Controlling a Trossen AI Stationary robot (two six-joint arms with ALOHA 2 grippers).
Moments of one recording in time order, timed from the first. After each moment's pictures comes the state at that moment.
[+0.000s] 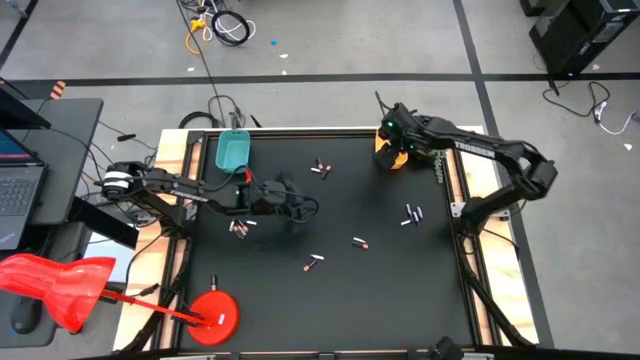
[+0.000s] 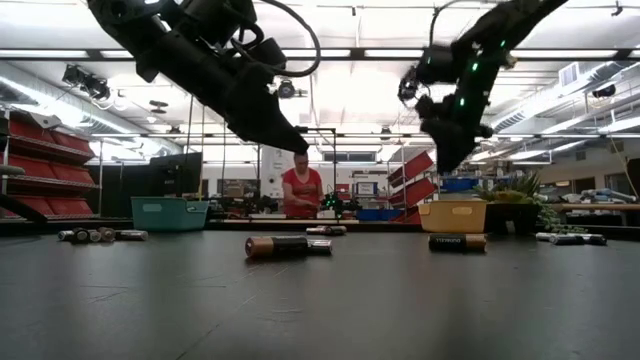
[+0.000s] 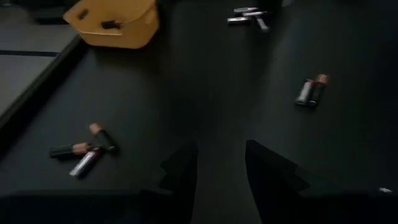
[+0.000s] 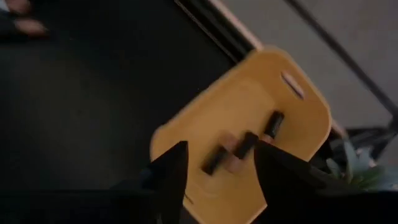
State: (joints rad) left arm 0.04 1.47 0.73 0.20 -0.23 -0.01; right arm -0.67 1.43 1.03 -0.67 0.21 0.04
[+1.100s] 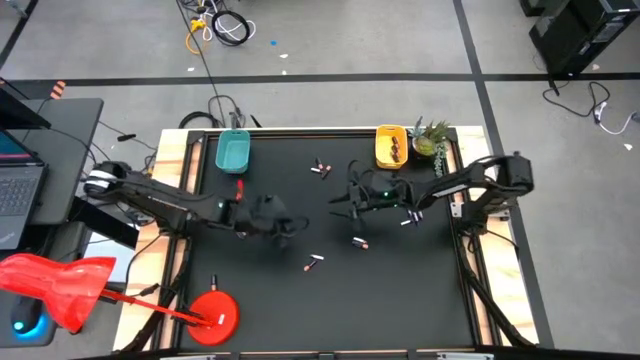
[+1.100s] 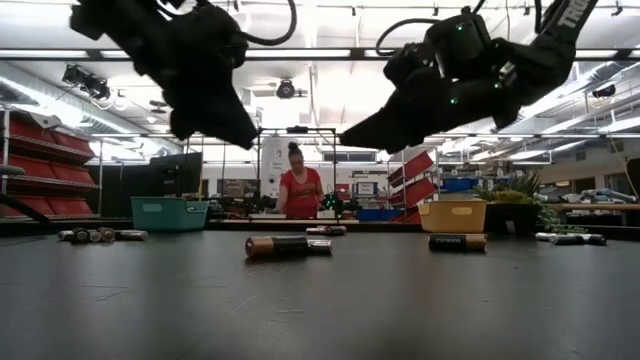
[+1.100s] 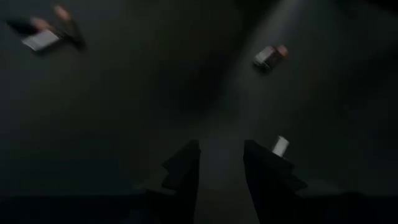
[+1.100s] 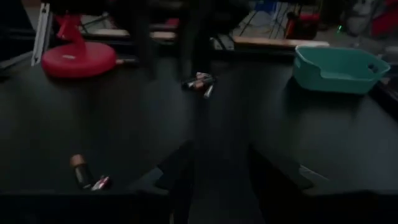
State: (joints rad) left arm -0.18 1.32 0.73 -0.15 -0.30 -0.58; right arm -0.15 1.63 0.59 0.76 -0.19 -0.09
